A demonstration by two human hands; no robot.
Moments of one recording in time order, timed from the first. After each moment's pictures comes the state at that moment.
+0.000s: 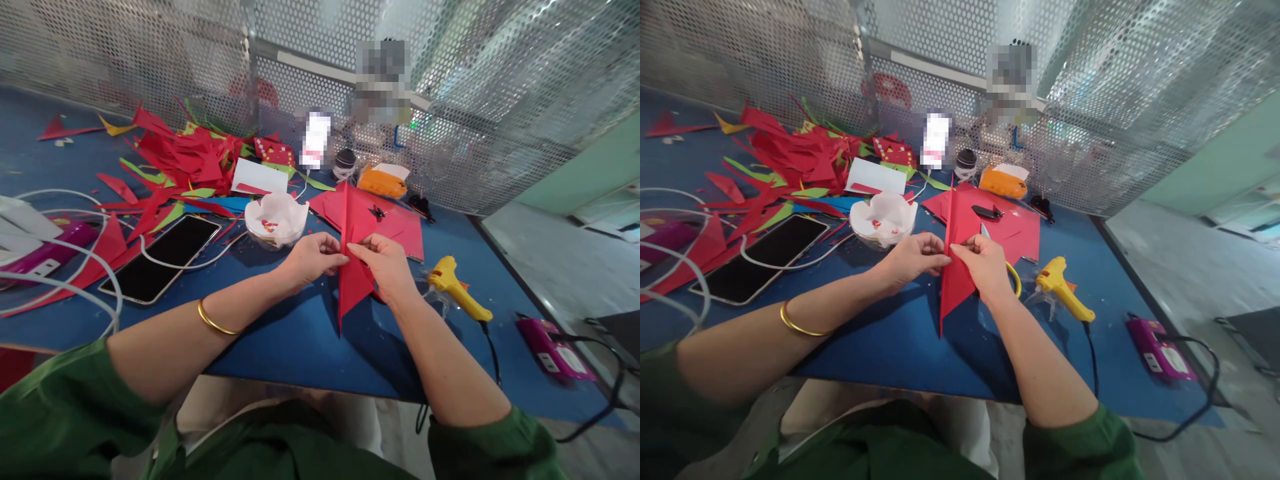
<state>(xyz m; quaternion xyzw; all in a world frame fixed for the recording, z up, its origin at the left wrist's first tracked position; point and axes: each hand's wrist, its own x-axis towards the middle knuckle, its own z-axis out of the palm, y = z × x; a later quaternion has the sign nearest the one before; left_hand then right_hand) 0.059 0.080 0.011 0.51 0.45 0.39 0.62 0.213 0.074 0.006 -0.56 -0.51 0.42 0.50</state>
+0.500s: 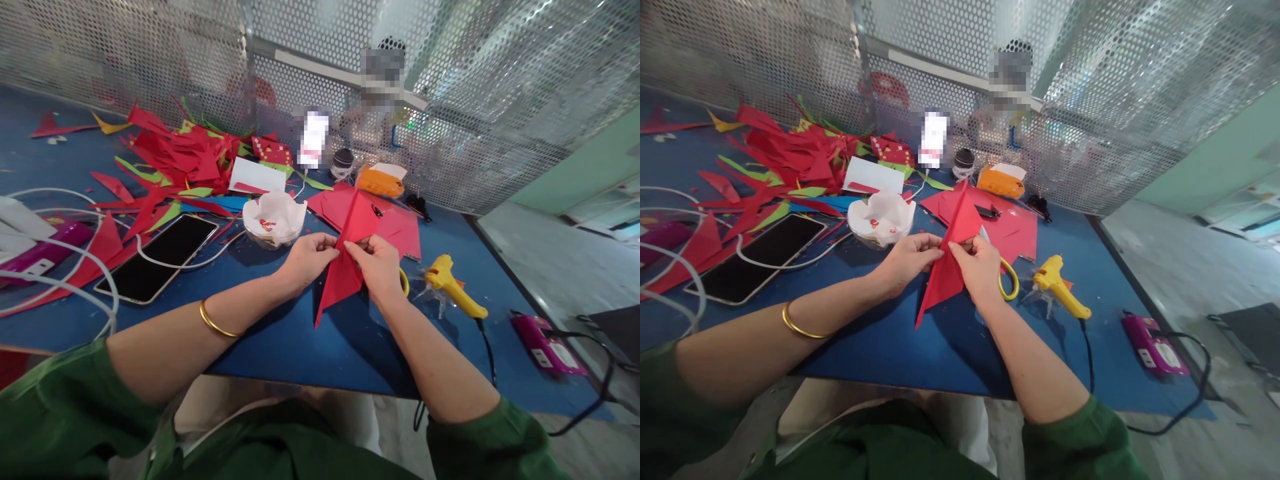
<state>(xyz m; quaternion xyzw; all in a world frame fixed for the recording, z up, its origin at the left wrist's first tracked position) 0.065 0.078 0.003 0.47 0.44 0.45 0.62 0.207 0.075 -0.008 -0.61 -0.58 0.26 0.47</state>
